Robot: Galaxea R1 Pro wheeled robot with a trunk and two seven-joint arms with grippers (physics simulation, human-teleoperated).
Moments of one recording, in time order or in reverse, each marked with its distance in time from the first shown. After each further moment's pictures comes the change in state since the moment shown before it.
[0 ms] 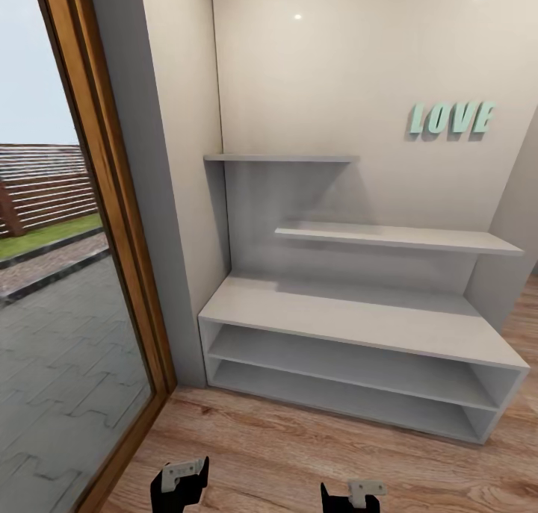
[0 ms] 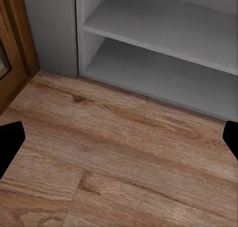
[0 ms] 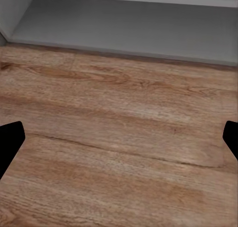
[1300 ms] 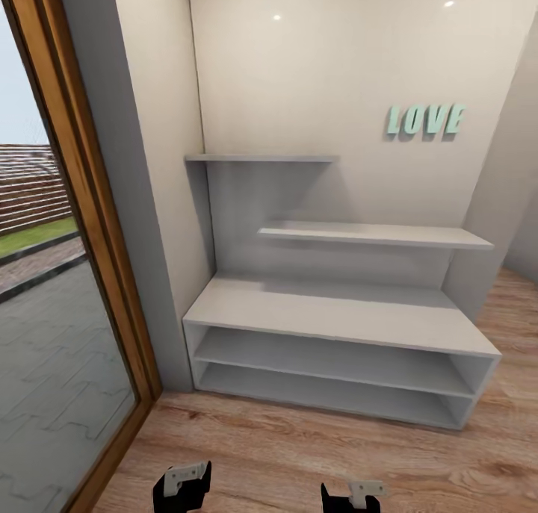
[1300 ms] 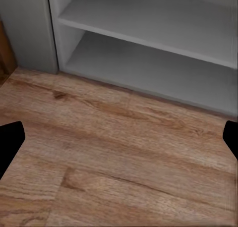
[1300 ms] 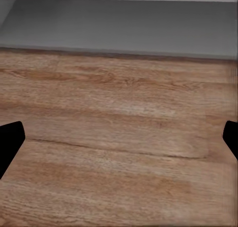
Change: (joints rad) left arm 0.000 -0.008 -0.005 0.021 -0.001 -0.001 -0.002; right arm 0.000 0.001 -0.004 0.001 -0.002 0.000 -0.002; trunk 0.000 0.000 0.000
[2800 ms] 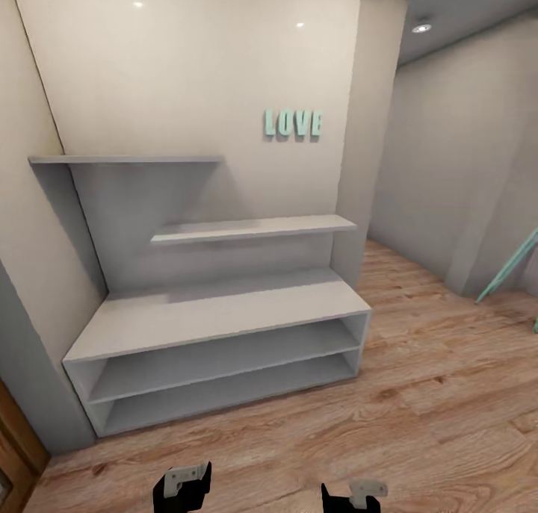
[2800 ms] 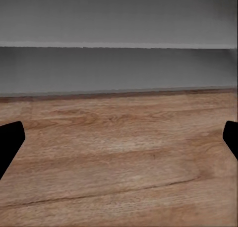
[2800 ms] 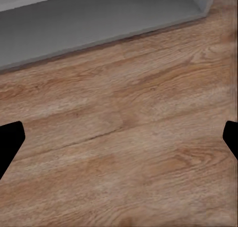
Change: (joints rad) left arm 0.000 0.000 0.000 0.004 -0.001 -0.001 0.000; right arm 0.000 0.000 0.000 0.002 -0.015 0.000 0.000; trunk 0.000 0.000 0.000
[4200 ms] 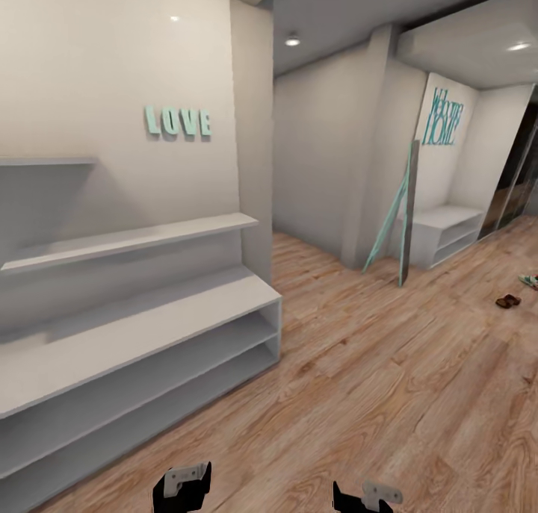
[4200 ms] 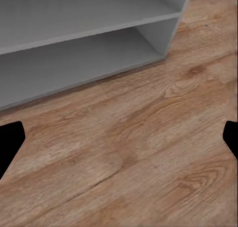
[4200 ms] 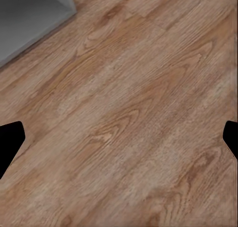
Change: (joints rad) left arm 0.000 0.000 0.000 0.000 0.001 0.001 0.000; right arm 0.000 -0.003 -0.107 0.000 -0.030 -0.001 0.001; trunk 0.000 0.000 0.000
